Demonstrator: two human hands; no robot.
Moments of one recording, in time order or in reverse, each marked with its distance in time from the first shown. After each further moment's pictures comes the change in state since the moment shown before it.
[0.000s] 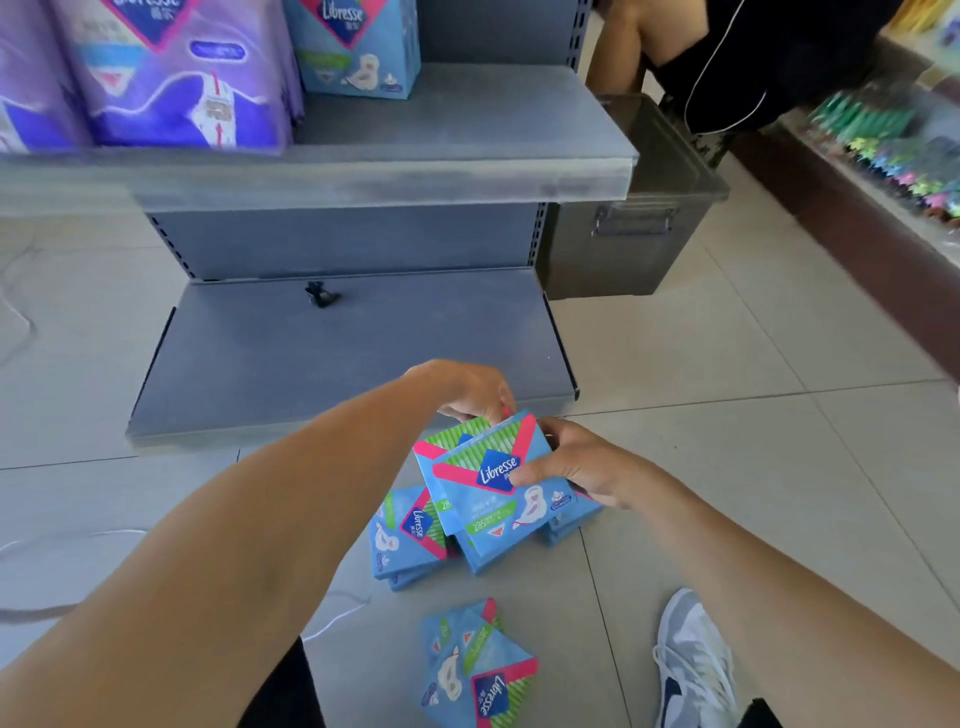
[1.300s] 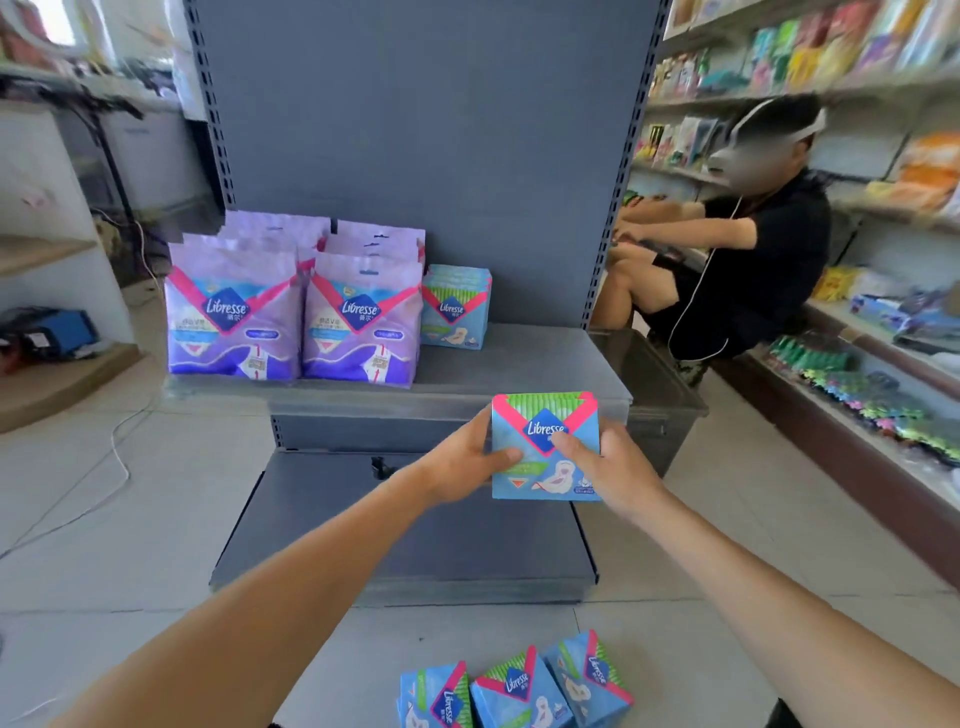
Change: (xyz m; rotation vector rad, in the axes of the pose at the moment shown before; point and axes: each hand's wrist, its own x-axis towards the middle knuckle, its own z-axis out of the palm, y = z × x) left_hand -0.217 0.047 -0.049 -0.515 0.588 0.549; right_hand -0.088 -0.189 0.032 -0.381 0.538 -0.659
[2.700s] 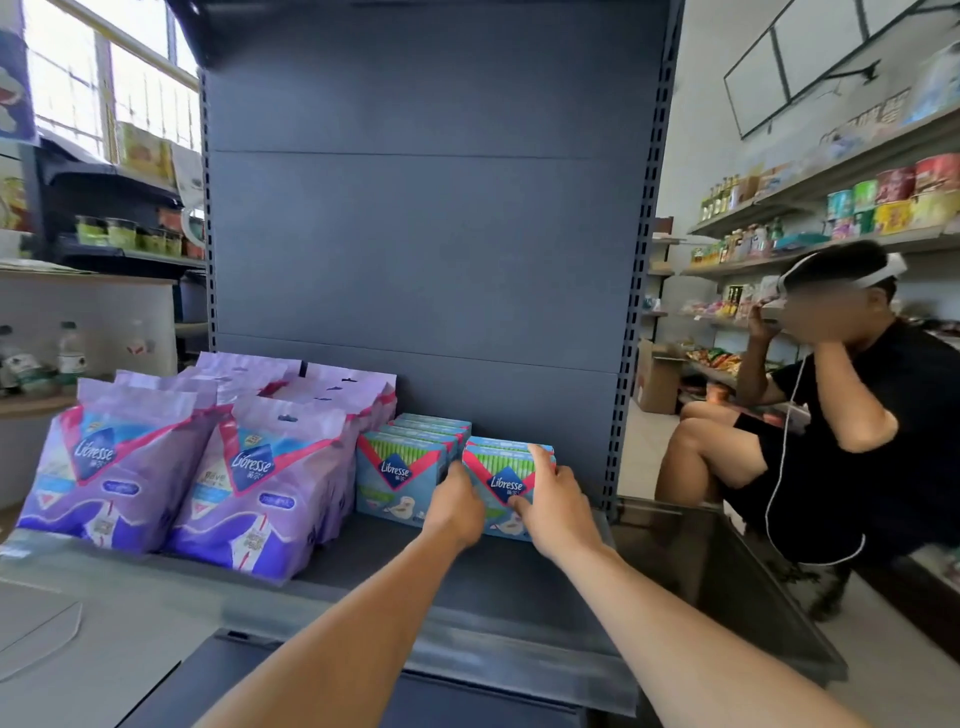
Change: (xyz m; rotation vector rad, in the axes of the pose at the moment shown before) left_hand 0.275 0.025 -0.028 1.185 0.641 -0.258; right_hand 0.297 0.029 -0.034 -0.520 0.139 -0.337
